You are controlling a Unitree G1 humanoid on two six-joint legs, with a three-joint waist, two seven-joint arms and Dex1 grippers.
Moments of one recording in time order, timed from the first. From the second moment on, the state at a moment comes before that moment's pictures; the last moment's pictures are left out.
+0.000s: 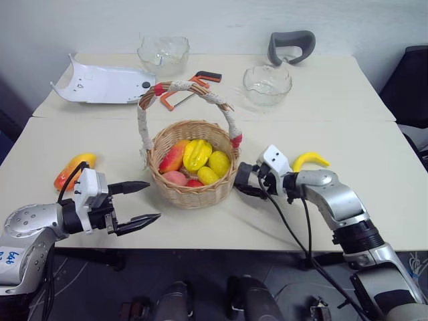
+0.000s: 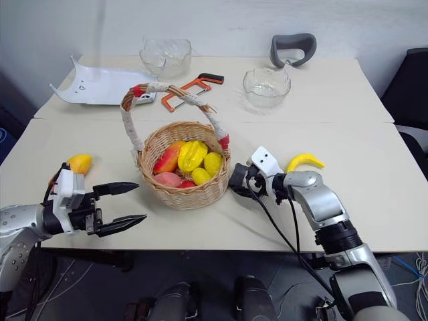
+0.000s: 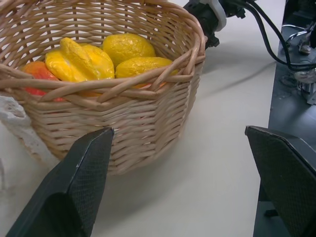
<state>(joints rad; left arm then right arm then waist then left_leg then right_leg) 0.00 0.82 0.31 -0.30 -0.62 0.37 -1.05 -0.60 -0.52 0.23 0.10 0.22 0.57 0.79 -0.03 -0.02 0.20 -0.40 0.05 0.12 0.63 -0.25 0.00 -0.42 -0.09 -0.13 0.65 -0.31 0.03</state>
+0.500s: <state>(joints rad) 0.04 0.81 0.31 -0.28 -0.60 0.33 -1.07 -0.37 -0.70 0.06 -0.13 0.30 0.47 0.94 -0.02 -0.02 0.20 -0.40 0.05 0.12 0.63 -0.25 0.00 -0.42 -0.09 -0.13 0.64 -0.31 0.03</state>
